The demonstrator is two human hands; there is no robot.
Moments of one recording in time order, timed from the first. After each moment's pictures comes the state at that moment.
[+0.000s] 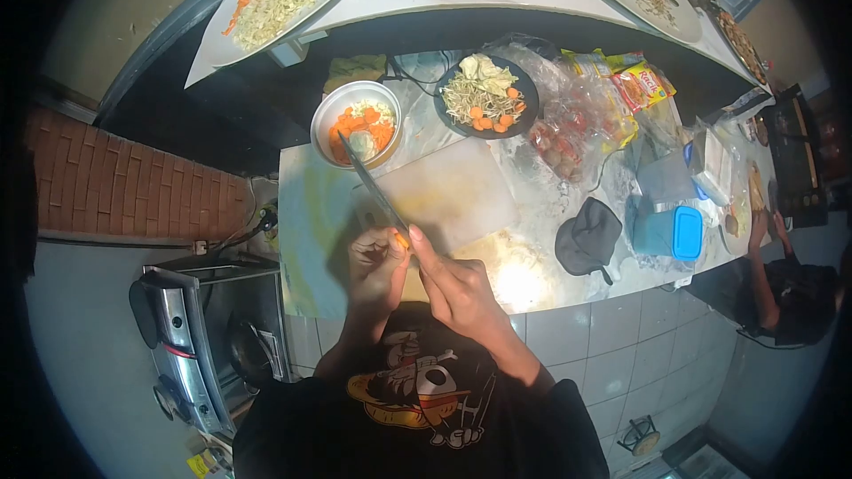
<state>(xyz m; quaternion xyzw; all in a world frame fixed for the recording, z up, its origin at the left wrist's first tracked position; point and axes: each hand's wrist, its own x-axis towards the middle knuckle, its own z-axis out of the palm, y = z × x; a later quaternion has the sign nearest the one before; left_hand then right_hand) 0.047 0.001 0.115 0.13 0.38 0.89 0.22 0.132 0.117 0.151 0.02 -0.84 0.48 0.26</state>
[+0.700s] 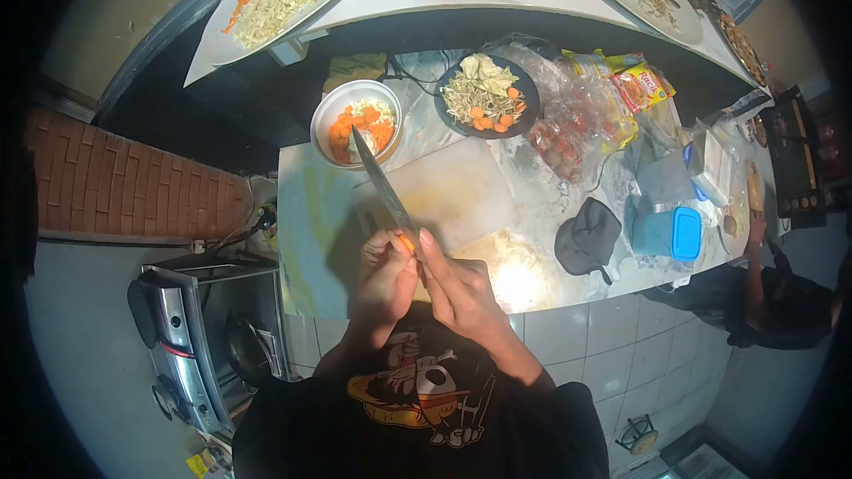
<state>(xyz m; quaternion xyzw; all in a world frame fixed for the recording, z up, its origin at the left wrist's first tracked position) 0.055 0.008 0.126 0.06 0.27 0.91 0.32 0.131 0.115 0.150 0.03 -0.83 0.46 0.32</state>
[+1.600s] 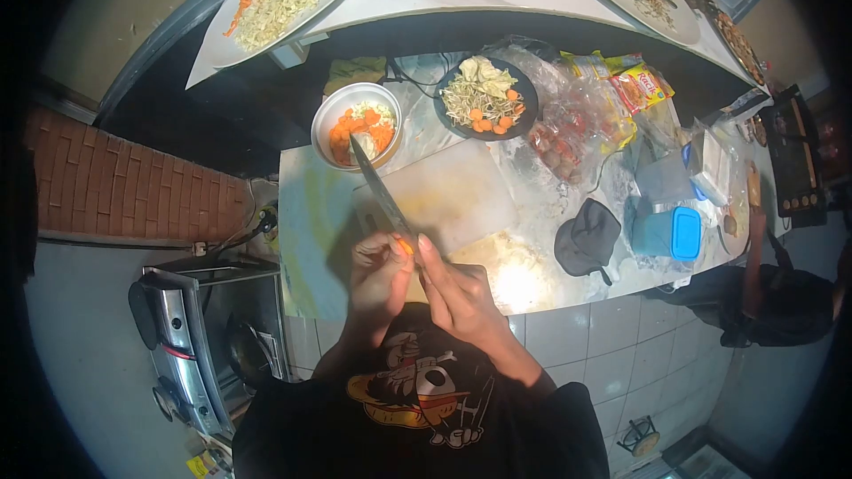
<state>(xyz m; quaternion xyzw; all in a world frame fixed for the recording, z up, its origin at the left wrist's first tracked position) 0.050 0.004 0.131 0.12 0.29 0.91 0.28 0.135 0.114 0.151 0.04 -0.83 0.44 0.33</state>
